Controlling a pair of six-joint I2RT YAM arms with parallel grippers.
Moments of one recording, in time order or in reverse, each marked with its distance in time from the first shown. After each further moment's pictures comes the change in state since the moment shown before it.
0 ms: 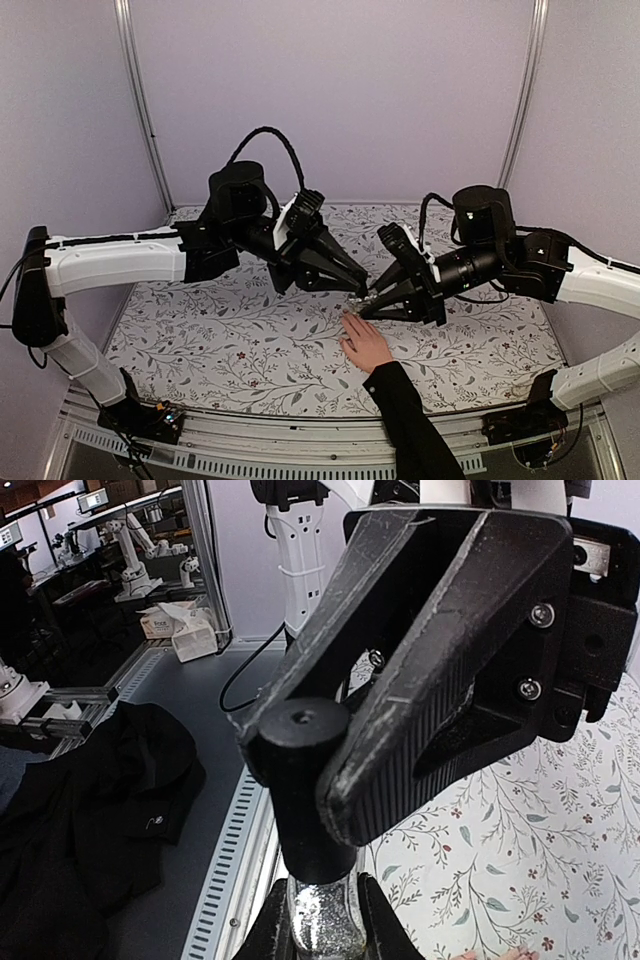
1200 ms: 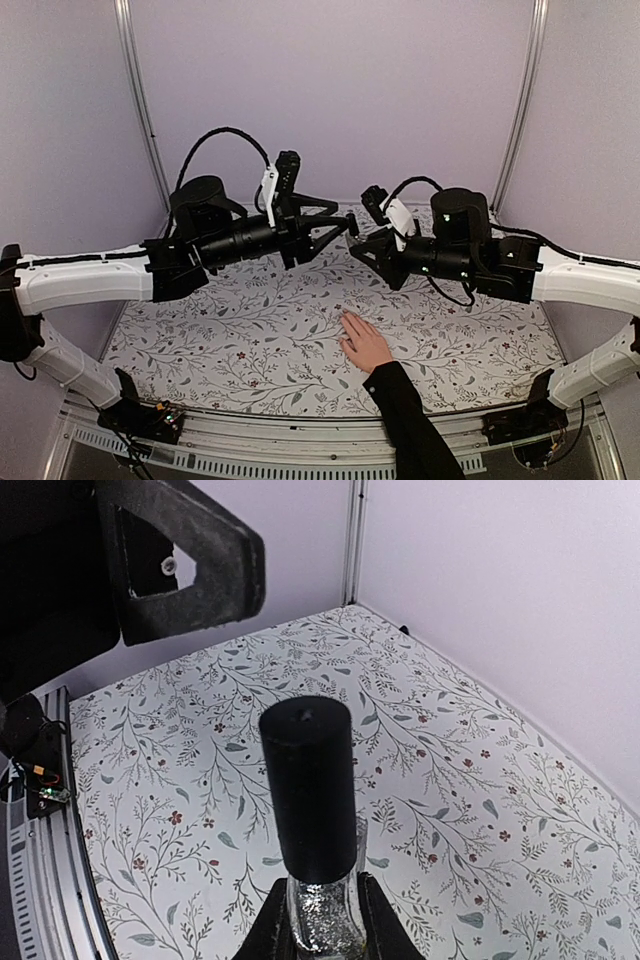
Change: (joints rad) left arm -0.016 -0.200 -0.198 0.101 -0.885 -0.244; right arm 0.008 0.122 -0.005 0.198 0.748 0.175
